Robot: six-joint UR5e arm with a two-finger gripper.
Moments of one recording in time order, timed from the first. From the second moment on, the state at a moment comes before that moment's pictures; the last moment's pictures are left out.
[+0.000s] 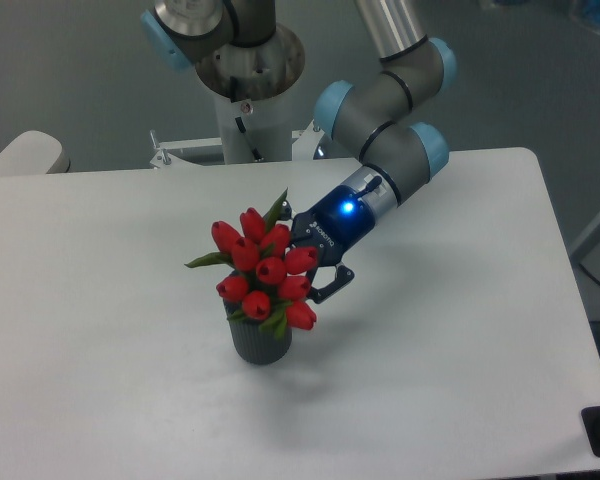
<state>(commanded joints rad) 2.73 -1.92 -2.02 -0.77 0.10 1.40</state>
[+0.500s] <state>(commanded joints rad) 2.74 -1.92 -2.02 -0.77 0.18 1.41</state>
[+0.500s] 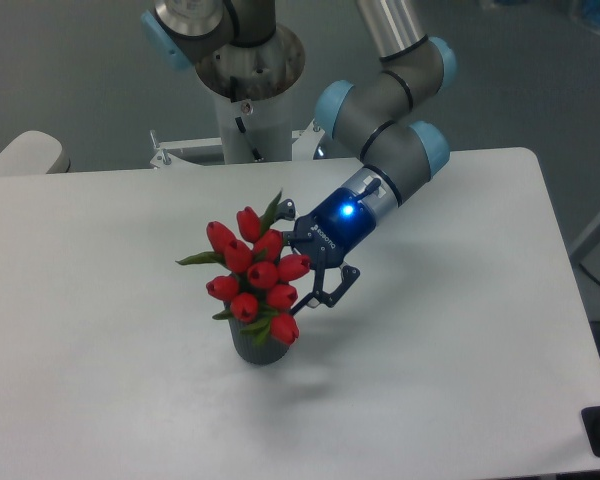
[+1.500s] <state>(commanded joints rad) 2.89 -1.85 -1.95 -0.78 0.35 1.42</state>
